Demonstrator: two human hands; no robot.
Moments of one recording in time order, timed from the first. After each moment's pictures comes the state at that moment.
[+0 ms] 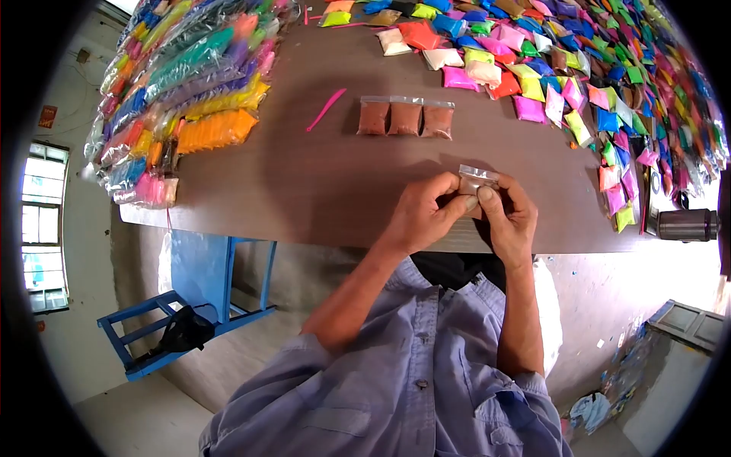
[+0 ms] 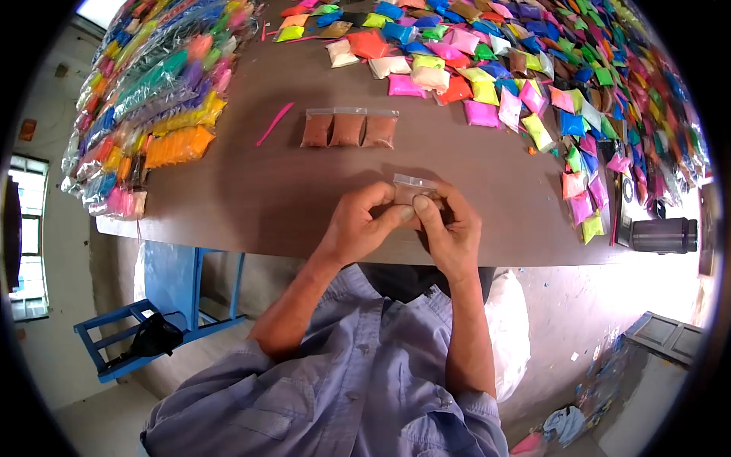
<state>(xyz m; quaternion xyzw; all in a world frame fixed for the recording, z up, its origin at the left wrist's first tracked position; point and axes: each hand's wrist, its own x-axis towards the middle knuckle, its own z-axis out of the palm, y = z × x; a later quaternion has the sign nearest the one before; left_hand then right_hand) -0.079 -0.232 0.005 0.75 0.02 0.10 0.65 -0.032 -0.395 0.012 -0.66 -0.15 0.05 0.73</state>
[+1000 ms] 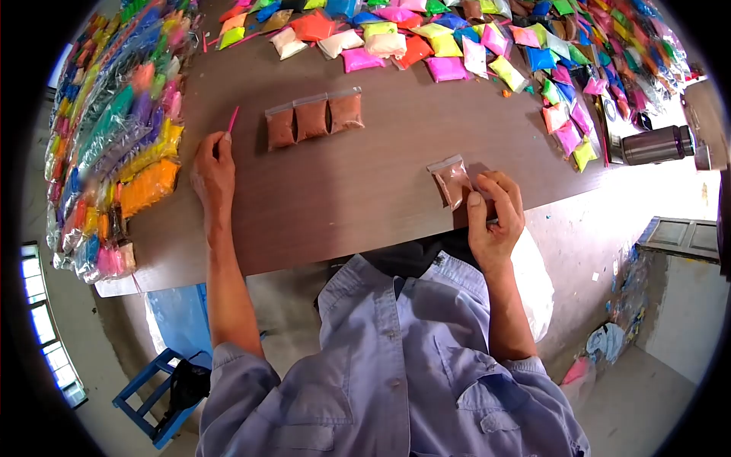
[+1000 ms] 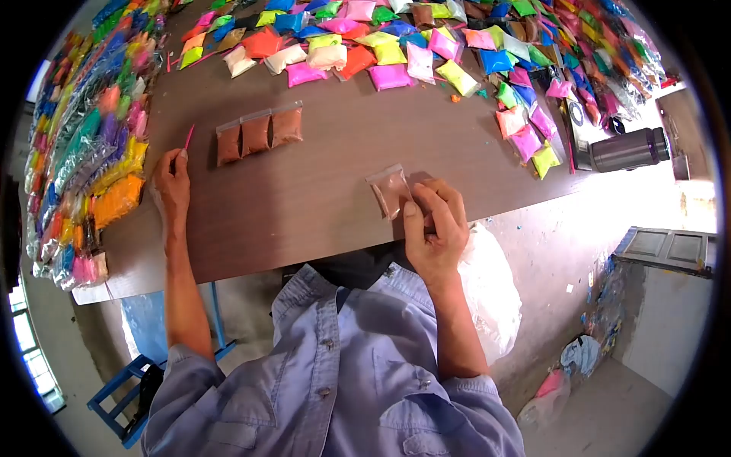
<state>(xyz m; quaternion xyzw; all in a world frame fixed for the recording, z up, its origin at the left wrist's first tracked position) -0.048 -0.006 -0.012 0.92 0.17 0.30 0.16 -0.061 -0.464 -0.004 -0.85 -0.12 -0.22 0.47</state>
